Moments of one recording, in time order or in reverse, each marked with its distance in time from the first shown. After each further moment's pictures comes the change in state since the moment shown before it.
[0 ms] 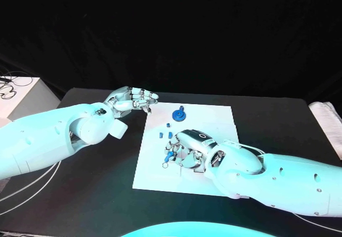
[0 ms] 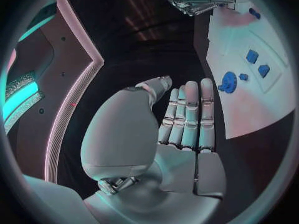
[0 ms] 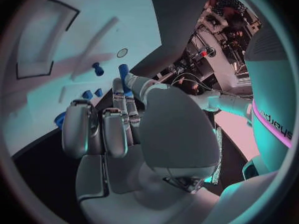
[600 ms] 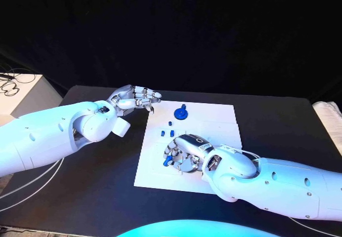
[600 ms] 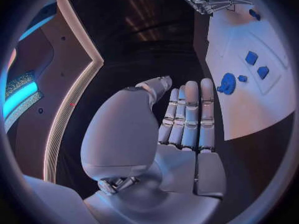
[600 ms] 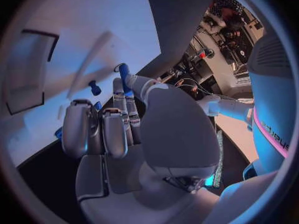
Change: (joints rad) left arm -0.001 0.000 -0.001 0.001 0.000 0.005 -0.005; left_hand 0.000 0.000 0.000 0.000 0.000 0.000 0.000 0.000 0.000 0.000 0.000 0.000 -0.001 0.000 0.000 -0.004 0.000 0.000 0.000 0.000 0.000 -0.001; right arm -0.038 0.044 -0.006 -0.049 -0.019 0.004 0.007; right_hand -0.013 -0.008 0.004 -0.004 0.005 -0.009 -0.001 0.021 0.006 0.004 -0.004 -0.005 0.004 0.000 0.000 0.000 -0.005 0.000 0.000 0.000 -0.005 0.000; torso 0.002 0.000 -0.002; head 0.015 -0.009
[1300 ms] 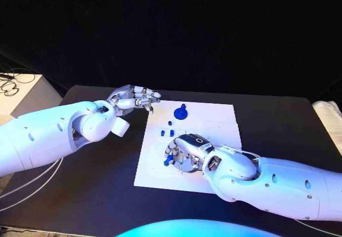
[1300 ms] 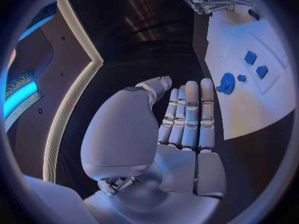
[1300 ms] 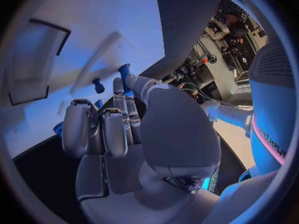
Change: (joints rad) left arm 0.000 -0.004 0.000 0.000 0.000 0.002 -0.004; left_hand 0.000 0.000 -0.003 0.003 0.000 0.000 0.000 0.000 0.000 0.000 0.000 0.000 0.000 0.000 0.000 0.000 0.000 0.000 0.000 0.000 0.000 0.000; right arm -0.002 -0.003 -0.001 0.003 -0.075 0.004 -0.026; right_hand -0.002 0.000 0.001 -0.004 -0.001 -0.002 0.005 -0.001 0.000 0.005 -0.005 -0.004 -0.001 0.000 0.000 0.000 0.002 0.000 0.000 0.000 0.000 0.000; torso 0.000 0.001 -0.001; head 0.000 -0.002
